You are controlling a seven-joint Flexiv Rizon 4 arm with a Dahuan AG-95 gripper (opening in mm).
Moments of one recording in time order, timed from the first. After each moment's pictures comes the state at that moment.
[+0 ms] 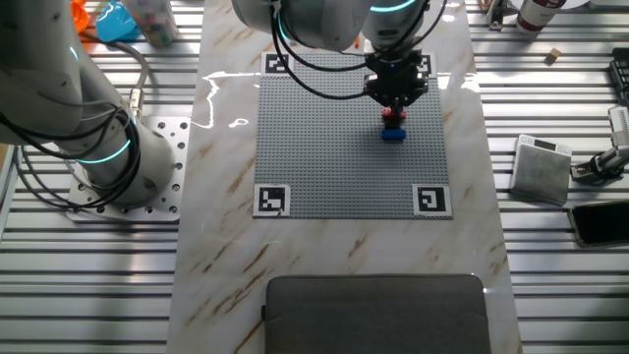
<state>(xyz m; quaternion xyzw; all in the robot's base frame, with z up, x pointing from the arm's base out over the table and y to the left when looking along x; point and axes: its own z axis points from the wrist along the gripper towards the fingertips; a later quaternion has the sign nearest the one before) 0.525 0.119 0.024 -0.67 0.73 -0.09 0.06</state>
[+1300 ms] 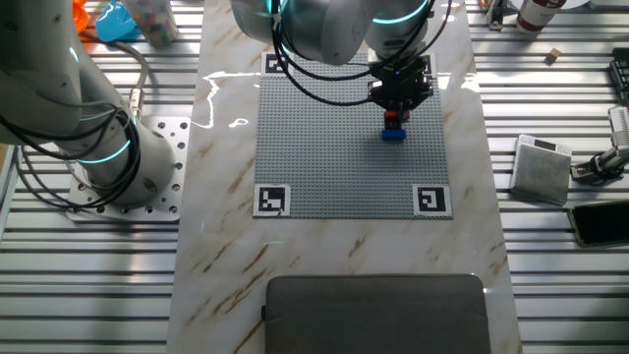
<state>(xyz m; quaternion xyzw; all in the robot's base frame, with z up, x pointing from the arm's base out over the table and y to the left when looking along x) 0.533 0.112 0.024 -0.69 0.72 -0.09 0.07</state>
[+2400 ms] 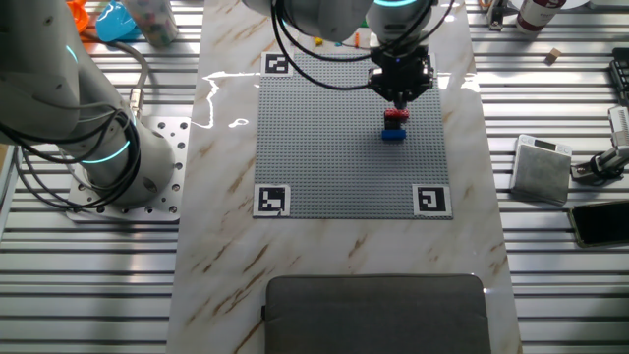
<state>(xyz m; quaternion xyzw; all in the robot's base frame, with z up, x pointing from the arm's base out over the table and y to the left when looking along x) 0.526 0.128 0.039 -0.65 0.76 -0.08 0.06</state>
